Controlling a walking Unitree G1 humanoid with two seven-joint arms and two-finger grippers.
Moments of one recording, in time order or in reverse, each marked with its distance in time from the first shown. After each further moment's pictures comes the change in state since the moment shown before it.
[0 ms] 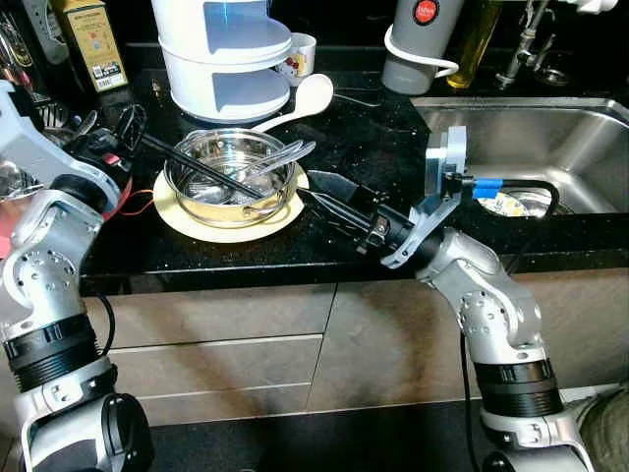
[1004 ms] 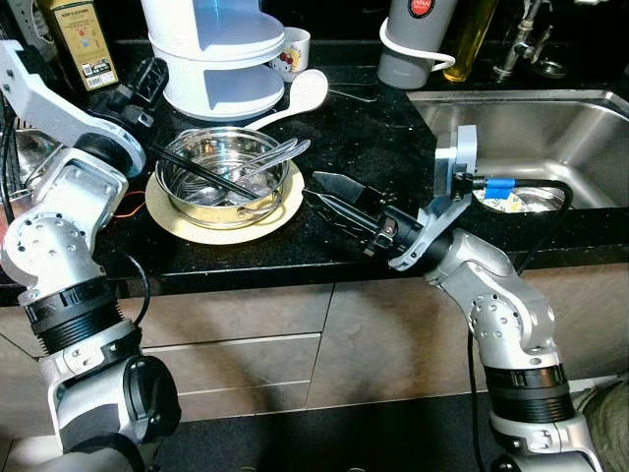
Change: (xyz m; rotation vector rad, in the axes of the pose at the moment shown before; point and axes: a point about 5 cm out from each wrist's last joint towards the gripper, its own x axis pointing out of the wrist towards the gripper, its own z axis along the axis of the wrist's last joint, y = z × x) left arm 0.006 -0.047 0.014 -0.247 -0.061 -0.063; right arm -0.006 0.002 0.003 -0.002 0.018 -0.017
